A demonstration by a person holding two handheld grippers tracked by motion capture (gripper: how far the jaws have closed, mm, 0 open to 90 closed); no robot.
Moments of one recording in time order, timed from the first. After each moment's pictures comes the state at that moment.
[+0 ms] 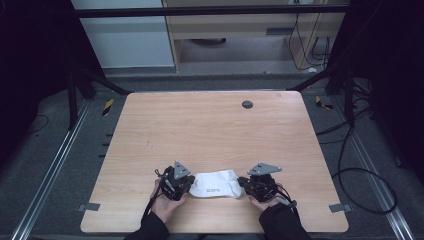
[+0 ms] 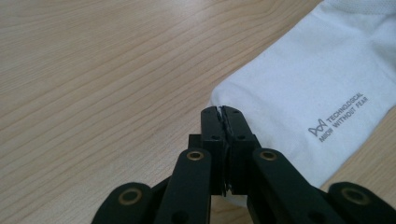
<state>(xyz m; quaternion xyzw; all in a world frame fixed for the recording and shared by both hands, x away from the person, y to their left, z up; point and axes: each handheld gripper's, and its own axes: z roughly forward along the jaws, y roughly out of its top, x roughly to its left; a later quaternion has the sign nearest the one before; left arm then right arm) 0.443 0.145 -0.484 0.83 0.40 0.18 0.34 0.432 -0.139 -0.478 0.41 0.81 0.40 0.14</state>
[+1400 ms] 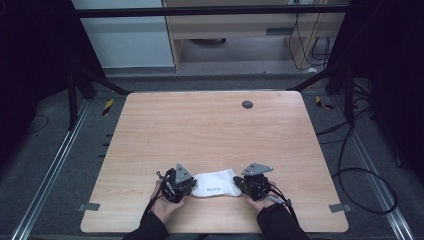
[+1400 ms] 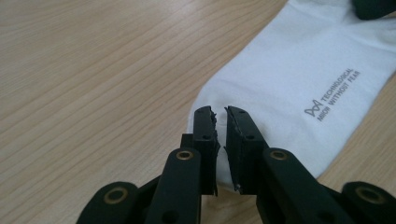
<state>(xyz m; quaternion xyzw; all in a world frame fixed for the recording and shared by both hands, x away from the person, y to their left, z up) 0.439 0.144 -0.491 0.85 0.36 0.18 0.34 0.445 -0.127 -0.500 0.39 0.82 0.39 0.15</state>
